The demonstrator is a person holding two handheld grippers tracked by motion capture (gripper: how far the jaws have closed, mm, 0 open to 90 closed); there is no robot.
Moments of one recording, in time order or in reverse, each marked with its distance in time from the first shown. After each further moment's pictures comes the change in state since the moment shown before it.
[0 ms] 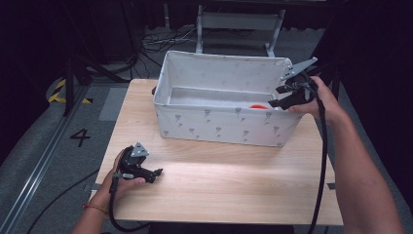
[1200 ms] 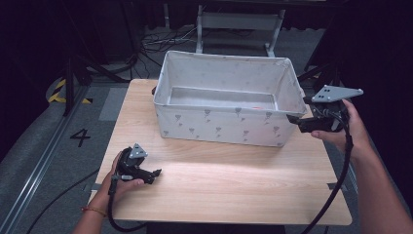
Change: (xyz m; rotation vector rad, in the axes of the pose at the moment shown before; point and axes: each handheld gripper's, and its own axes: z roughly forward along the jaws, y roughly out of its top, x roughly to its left) left arm -0.001 -0.005 -0.004 -0.001 0.018 -0.019; right arm 0.059 -0.059 -0.066 -0.188 -0.222 0.102
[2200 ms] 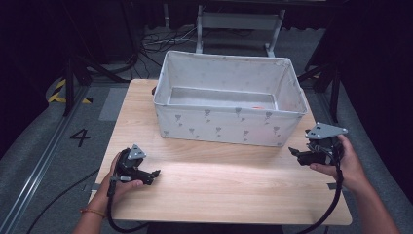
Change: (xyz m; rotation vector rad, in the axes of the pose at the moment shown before) left arm 0.000 -0.003 -0.003 -0.002 0.013 -0.004; right arm 0.039 -0.082 0.016 0.178 -0.033 -0.016
